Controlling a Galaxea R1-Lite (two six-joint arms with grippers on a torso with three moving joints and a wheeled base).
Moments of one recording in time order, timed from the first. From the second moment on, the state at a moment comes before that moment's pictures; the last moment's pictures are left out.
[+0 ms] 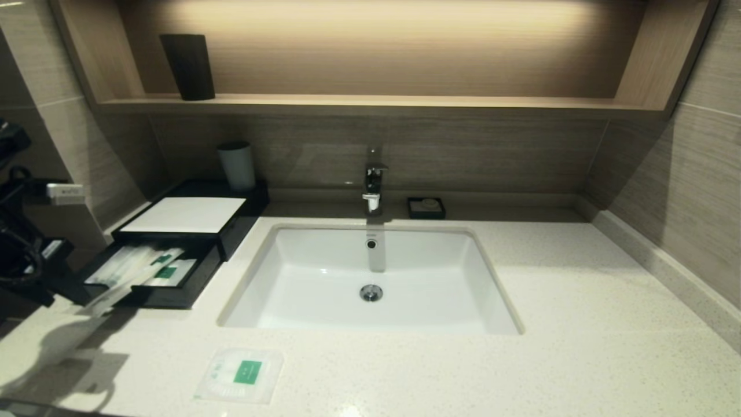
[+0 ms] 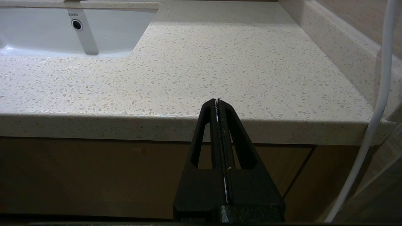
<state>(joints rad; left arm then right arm) 0.30 1.73 -1.67 1.26 -0.13 0.31 0.00 0.00 0.00 0.00 0.00 -0.01</state>
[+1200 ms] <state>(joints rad) 0.39 1.88 -1.58 1.09 -0.13 0.35 0.00 0.00 0.00 0.00 0.00 -0.01</state>
